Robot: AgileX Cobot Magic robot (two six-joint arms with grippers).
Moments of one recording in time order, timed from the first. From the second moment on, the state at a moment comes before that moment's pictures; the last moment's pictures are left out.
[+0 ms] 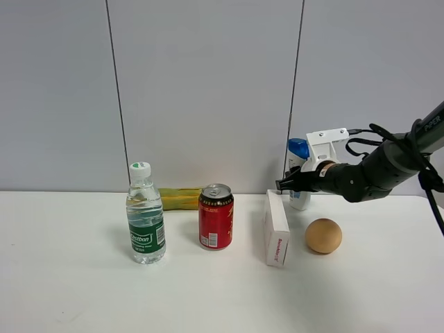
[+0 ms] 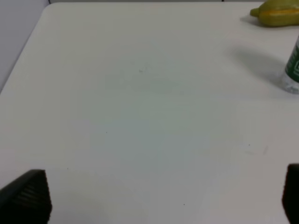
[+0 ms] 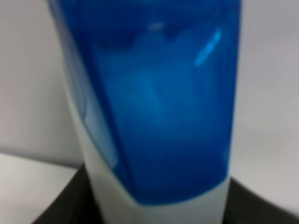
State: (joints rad) left arm 0.09 -0.01 -0.51 -0.01 1.05 0.04; right arm 0.18 2.35 -1.41 -0.07 -0.58 -0.07
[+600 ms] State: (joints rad) left arm 0.09 -0.01 -0.51 -0.01 1.05 0.04; right arm 0.19 2.30 -1.41 -0.08 -0.47 -0.07
